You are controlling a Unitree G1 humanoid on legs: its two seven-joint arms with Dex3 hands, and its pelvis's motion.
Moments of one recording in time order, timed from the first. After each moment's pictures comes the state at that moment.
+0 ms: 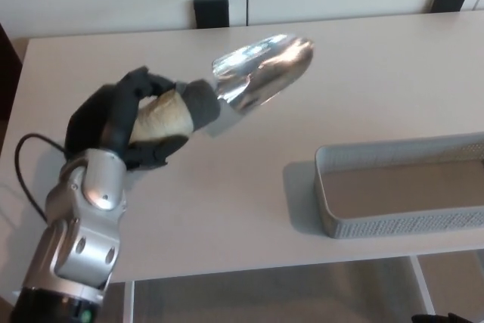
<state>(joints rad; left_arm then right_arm) -0.34 0.21 -0.14 0.09 0.54 0.40 0.02 0.29 -0.33 0.03 0.56 -0.16 -0.28 0.05</state>
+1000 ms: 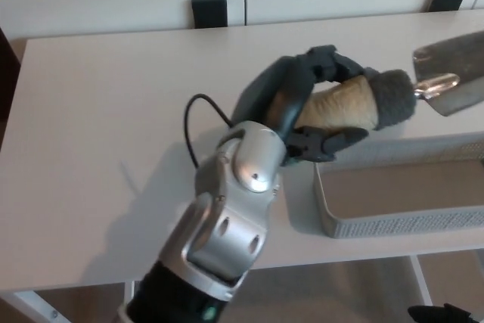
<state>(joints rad) -0.50 -0.11 -0.43 0.00 0.51 0.66 -0.08 0.27 -0.33 0.04 0.54 -0.17 -0.26 0.05</state>
